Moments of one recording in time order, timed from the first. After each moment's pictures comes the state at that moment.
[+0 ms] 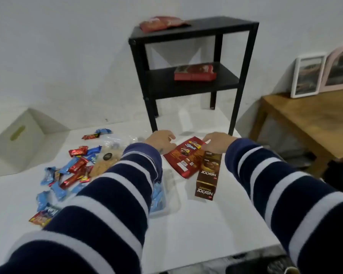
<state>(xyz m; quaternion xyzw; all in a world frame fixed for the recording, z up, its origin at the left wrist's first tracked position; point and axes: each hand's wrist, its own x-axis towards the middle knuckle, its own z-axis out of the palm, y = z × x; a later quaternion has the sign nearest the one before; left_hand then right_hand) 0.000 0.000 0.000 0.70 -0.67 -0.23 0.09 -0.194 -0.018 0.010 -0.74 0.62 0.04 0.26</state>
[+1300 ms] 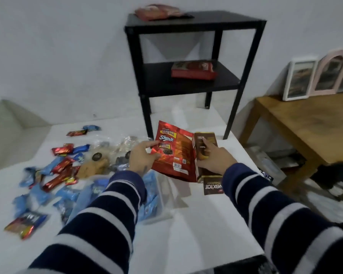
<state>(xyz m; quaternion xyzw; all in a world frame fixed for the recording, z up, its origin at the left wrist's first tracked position) 0.042 0.010 -0.072 0.67 -0.48 -0.35 0.44 -0.186 -0.009 -0.031 -0.68 0.67 -0.04 0.30</state>
